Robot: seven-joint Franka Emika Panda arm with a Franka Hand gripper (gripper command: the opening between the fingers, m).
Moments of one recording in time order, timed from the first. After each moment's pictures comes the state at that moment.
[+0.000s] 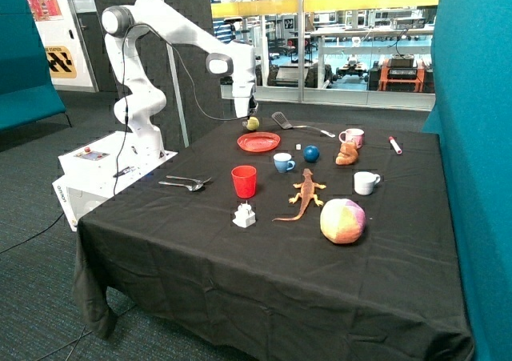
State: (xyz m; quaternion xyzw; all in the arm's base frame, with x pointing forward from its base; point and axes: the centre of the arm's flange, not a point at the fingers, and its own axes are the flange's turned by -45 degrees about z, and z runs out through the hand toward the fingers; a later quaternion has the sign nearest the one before) arm 0.475 0.070 0.399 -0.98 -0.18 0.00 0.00
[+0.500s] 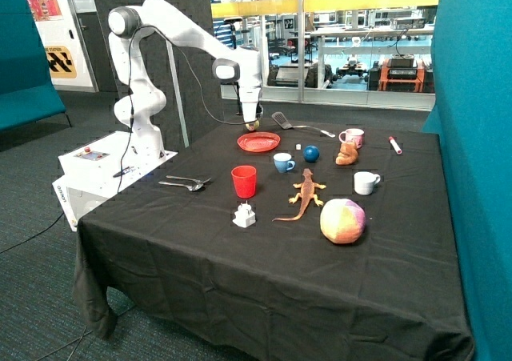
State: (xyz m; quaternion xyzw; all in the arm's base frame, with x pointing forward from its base) arm 0.491 0.081 0.379 -0.98 -0.21 0.00 0.00
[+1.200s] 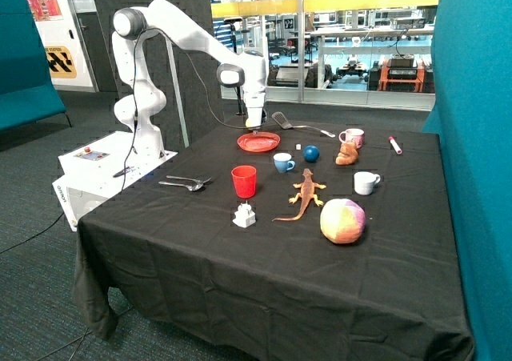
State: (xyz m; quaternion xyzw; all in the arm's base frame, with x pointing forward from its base) arm 0.502 0.086 0.361 -0.97 -0.24 0.00 0.00
